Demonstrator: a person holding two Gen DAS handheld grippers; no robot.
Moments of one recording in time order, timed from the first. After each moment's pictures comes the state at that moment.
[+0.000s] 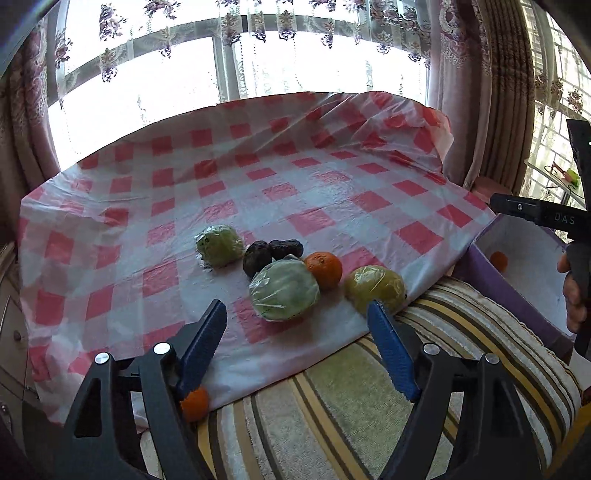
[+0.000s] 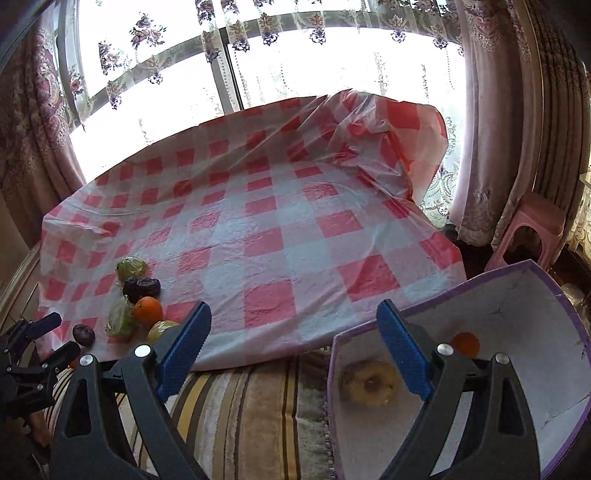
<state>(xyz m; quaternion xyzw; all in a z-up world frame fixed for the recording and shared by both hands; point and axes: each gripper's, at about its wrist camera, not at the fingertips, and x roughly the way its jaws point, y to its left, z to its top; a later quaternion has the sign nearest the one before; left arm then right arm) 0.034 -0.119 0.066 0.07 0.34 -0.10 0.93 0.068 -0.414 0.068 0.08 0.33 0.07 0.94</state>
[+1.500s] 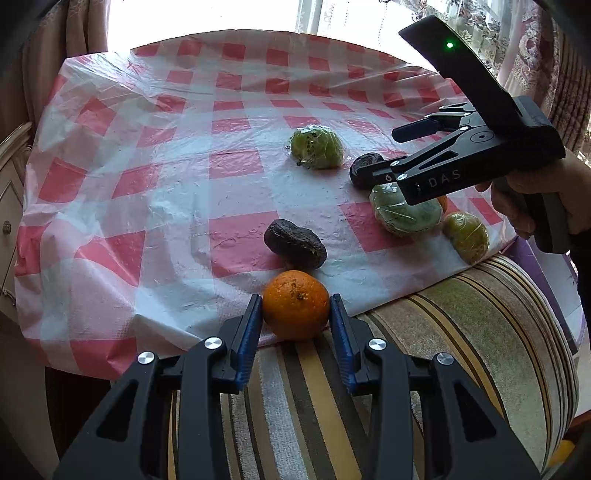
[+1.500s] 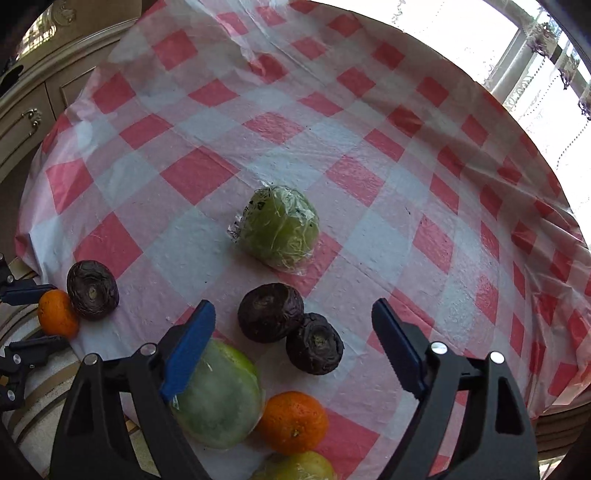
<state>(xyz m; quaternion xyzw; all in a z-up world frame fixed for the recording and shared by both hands) 0.034 -0.016 0.010 -0.04 0.43 -0.06 0.90 0.197 -0.117 0.029 -0.31 0.42 0.29 0.80</state>
